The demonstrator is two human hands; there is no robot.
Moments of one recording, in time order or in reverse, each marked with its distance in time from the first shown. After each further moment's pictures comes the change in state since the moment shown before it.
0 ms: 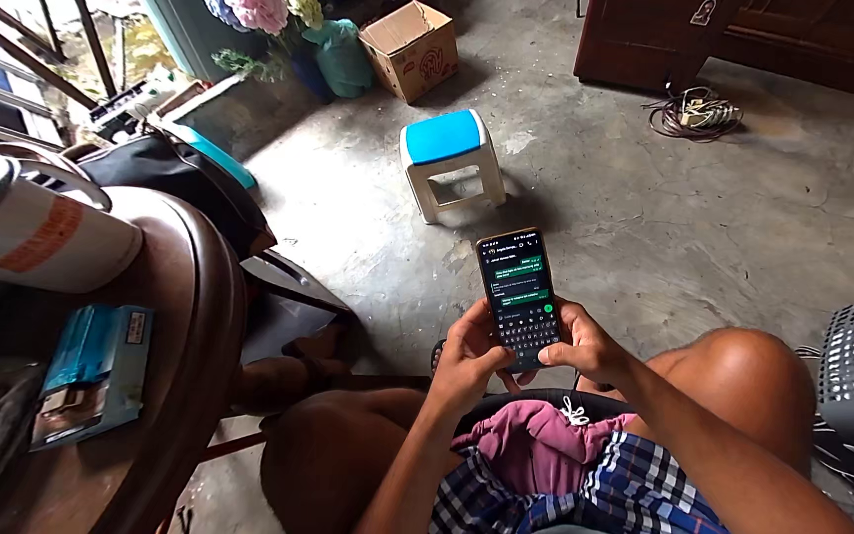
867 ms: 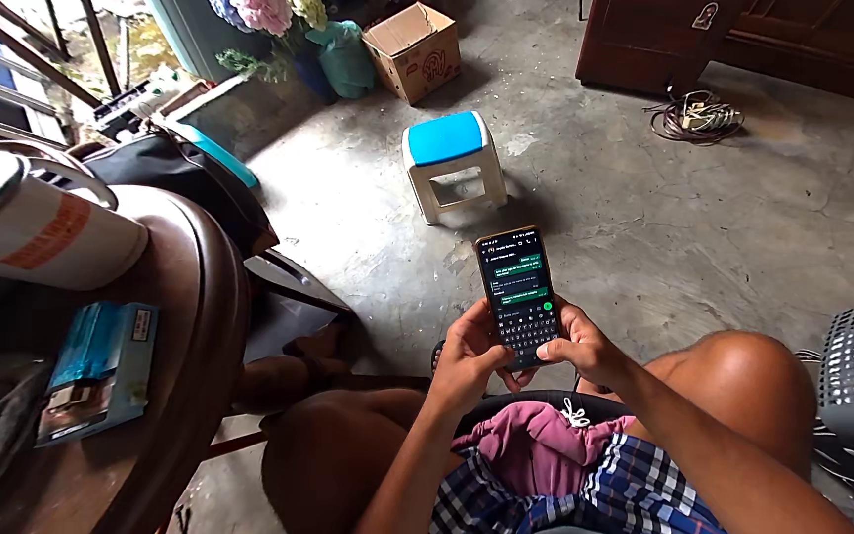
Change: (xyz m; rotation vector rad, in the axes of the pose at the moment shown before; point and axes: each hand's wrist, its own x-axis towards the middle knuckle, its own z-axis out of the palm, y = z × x) left_hand 0.001 0.003 0.002 -0.009 0.043 -0.003; right_hand 0.001 0.002 0.004 0.041 0.027 0.009
